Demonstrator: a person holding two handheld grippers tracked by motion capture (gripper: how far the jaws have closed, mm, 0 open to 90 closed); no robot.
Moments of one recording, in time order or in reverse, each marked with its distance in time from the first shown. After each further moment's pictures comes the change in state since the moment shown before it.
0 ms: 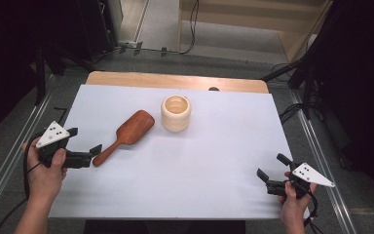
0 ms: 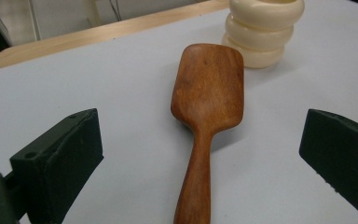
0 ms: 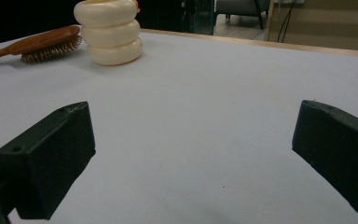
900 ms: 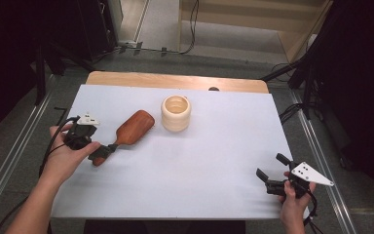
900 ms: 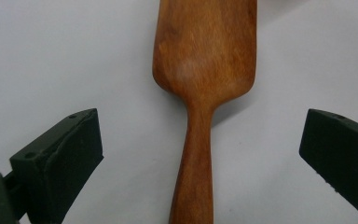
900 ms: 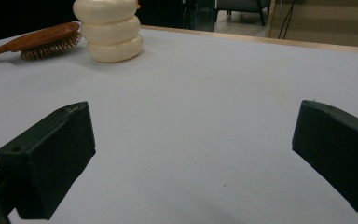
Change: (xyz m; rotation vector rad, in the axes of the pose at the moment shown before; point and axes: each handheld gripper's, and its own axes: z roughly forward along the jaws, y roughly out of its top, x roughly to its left) left arm -0.002 0.019 0.067 0.367 -0.055 0.056; right arm 0.000 0.000 0.002 0.010 0.003 0.001
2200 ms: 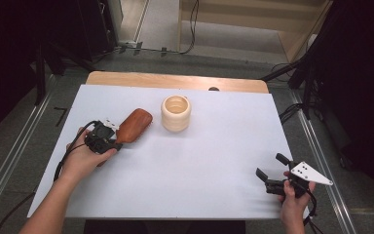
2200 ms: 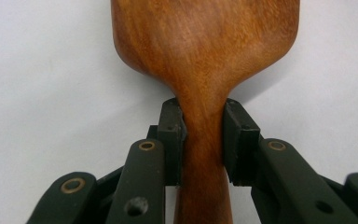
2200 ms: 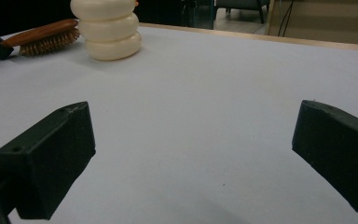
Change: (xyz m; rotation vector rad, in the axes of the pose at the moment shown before) left arm -0.007 0.002 0.053 0.158 0.032 0.040; right arm 0.000 0.000 0.001 0.010 -0.005 0.003
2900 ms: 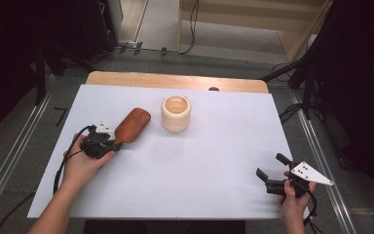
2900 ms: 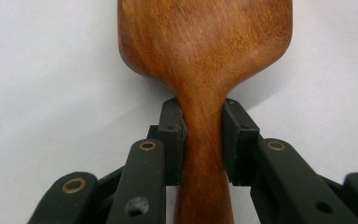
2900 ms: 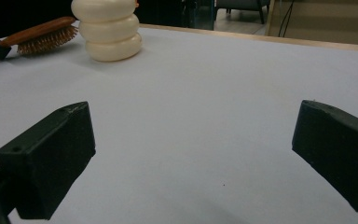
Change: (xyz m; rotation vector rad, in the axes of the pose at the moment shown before) left arm -0.003 -0.019 -0.005 -0.146 0.008 -0.060; right arm 0.000 0.000 -0.001 -0.003 0.000 0.000
